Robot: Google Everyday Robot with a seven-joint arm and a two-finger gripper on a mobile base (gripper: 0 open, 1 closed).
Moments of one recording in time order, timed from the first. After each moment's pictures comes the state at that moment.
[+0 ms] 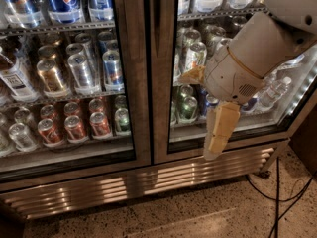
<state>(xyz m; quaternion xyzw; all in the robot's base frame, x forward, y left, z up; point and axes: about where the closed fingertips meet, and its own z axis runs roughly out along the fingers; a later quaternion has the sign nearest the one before) 0.435 -0.079 0.897 -0.74 0.62 0.16 0.20</state>
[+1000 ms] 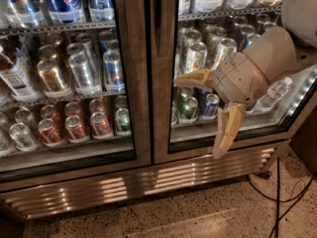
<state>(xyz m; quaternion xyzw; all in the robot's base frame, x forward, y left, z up) 0.433 -0.074 0.895 -0.75 0.52 0.30 0.28</state>
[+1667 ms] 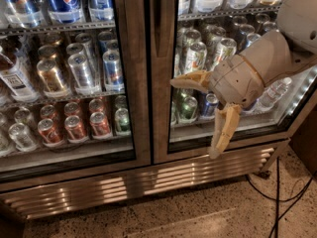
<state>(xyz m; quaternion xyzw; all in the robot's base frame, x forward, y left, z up) 0.436 -0.067 0.893 -0.75 0.51 0.32 0.29</state>
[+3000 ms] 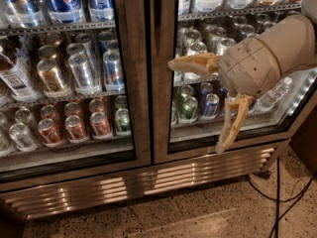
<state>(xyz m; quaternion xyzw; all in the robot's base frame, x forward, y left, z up) 0.414 -0.062 0.946 -0.75 0.44 0.34 0.36</state>
